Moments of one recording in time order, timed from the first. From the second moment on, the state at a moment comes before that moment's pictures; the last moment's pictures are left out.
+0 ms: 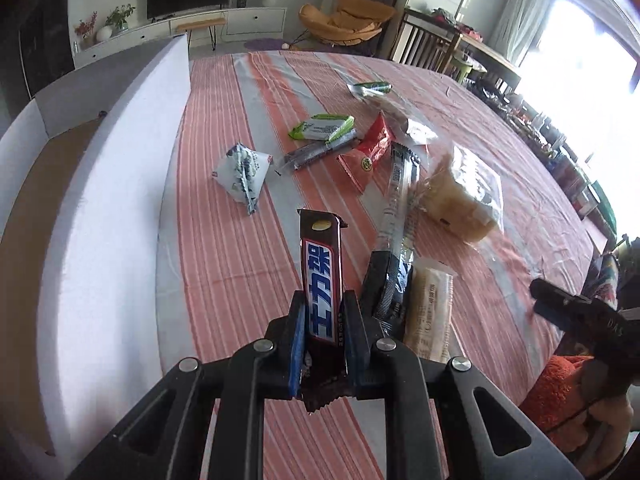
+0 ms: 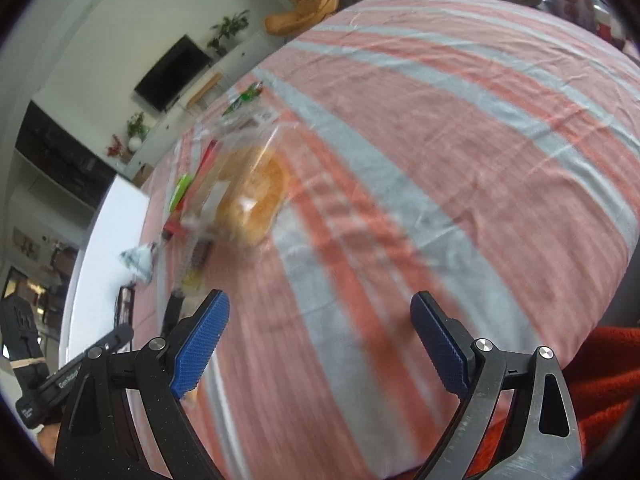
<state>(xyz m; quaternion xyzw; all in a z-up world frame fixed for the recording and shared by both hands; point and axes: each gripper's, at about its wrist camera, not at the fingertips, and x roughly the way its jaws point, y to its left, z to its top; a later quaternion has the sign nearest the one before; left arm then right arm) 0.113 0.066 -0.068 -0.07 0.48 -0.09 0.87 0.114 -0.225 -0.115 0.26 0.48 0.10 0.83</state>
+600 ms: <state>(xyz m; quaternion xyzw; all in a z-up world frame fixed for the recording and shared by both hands) 0.052 0.124 0.006 -0.08 0.36 -0.06 0.93 0.116 -0.166 -0.124 0.28 0.52 0.14 0.79</state>
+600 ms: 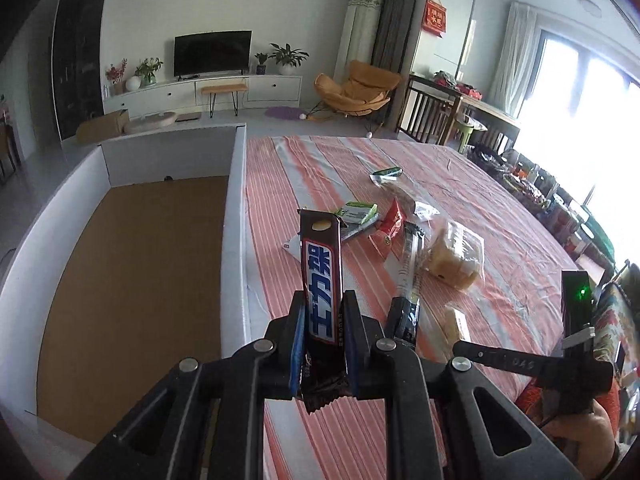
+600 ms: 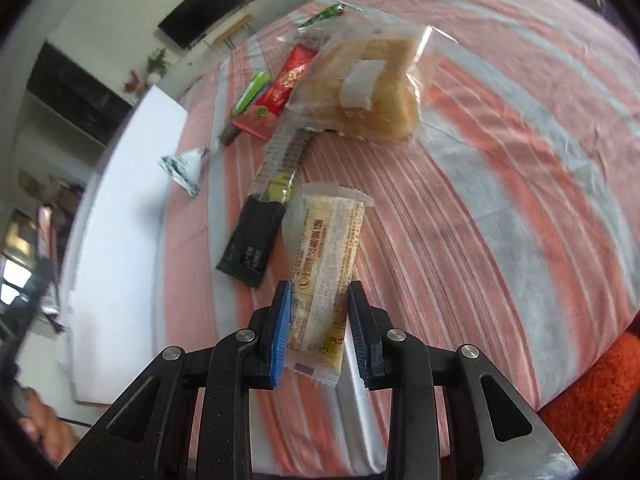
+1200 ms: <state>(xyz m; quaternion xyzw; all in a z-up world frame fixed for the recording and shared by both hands) 0.015 0.311 0.009 -0.13 0.38 0.15 0.90 0.125 0.075 0.035 0.18 0.45 0.40 0.78</state>
